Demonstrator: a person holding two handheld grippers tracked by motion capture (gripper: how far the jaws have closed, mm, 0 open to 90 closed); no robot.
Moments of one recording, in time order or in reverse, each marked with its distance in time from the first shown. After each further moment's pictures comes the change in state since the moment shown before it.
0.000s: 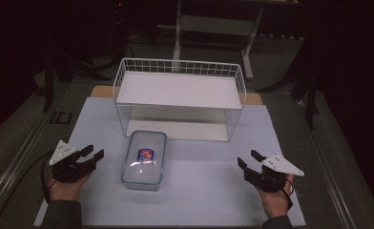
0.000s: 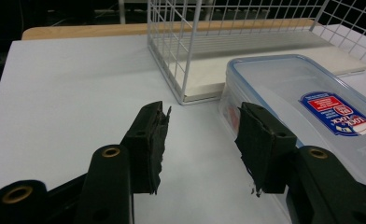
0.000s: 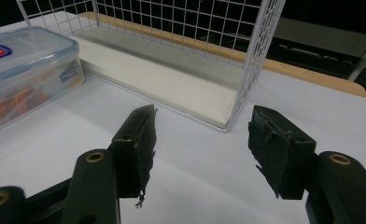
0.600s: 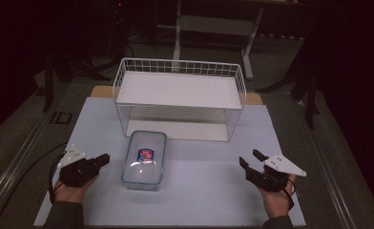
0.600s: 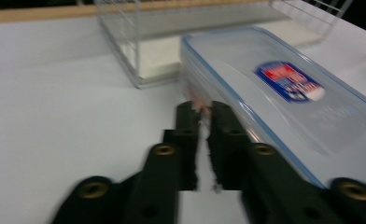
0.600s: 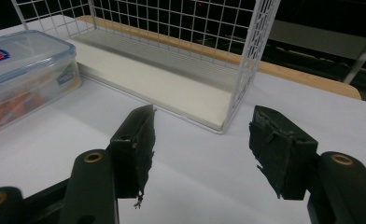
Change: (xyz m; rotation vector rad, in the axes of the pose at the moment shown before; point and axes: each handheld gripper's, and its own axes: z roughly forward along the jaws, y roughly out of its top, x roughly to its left) left arm -0.013 -0.009 0.007 0.078 -0.159 0.053; right arm -0.003 0.001 -0.003 -0.012 -0.009 0.001
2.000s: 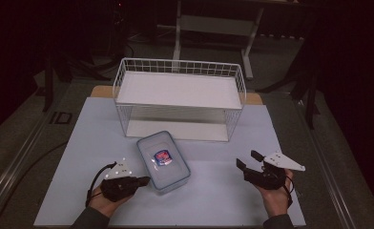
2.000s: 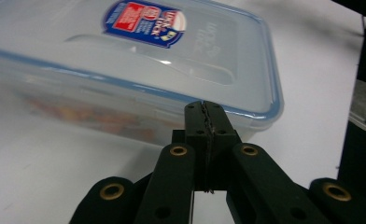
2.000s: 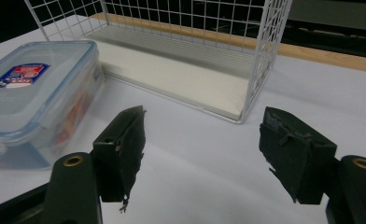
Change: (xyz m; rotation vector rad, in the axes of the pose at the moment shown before) left arm -0.094 0.002 0.051 0.155 -0.334 0.192; right arm -0.006 -0.003 0.009 0.043 0.076 0.083
